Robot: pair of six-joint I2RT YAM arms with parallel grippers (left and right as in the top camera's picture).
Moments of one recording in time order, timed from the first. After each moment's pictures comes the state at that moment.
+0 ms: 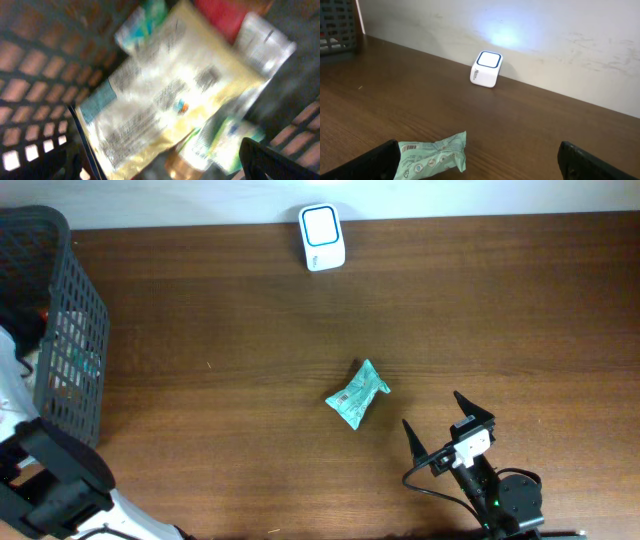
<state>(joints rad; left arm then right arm) 0.60 1.94 1.80 -0.97 -0.30 -0.04 0.21 0.01 0.01 -0.05 -0.23 -0.14</state>
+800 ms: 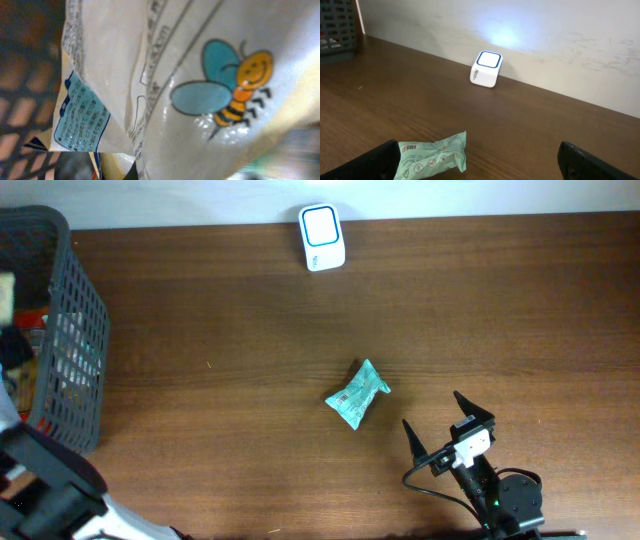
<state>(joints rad) 0.70 1.94 1.70 -0.78 -0.08 0.21 0.21 0.01 0.01 -0.05 -0.23 -0.14</state>
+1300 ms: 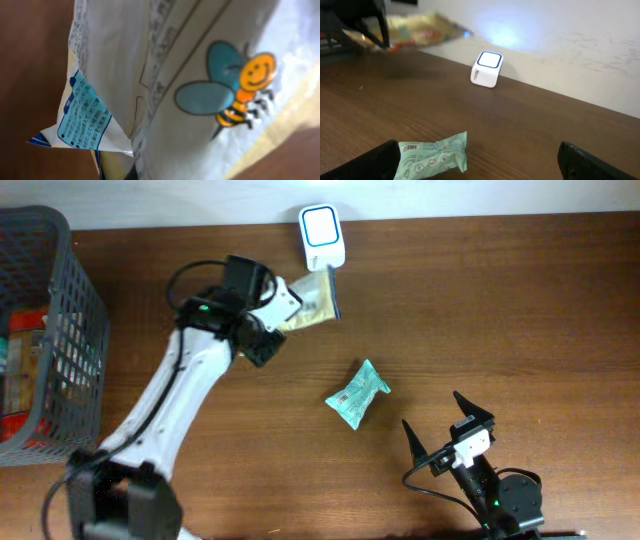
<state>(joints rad) -0.32 1.70 1.45 -0.88 0.00 0.50 0.21 0.01 0.01 -0.05 -0.23 -0.14</state>
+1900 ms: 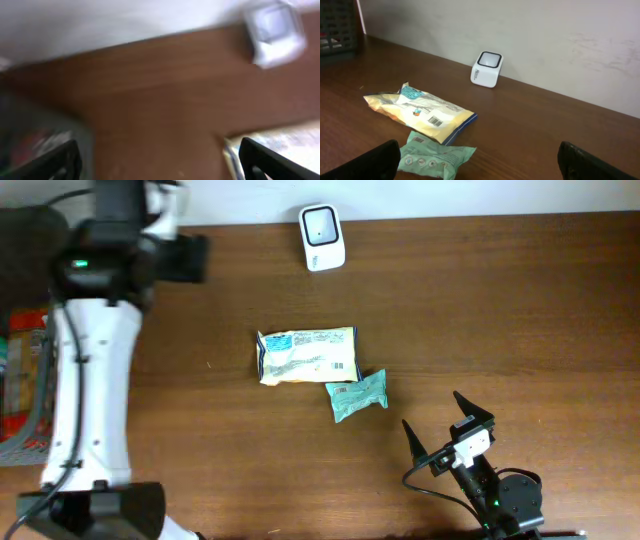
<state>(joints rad) -0.10 1.75 1.97 -1.03 -0.06 0.19 0.21 0.01 0.01 -0.05 -0.23 -0.14</state>
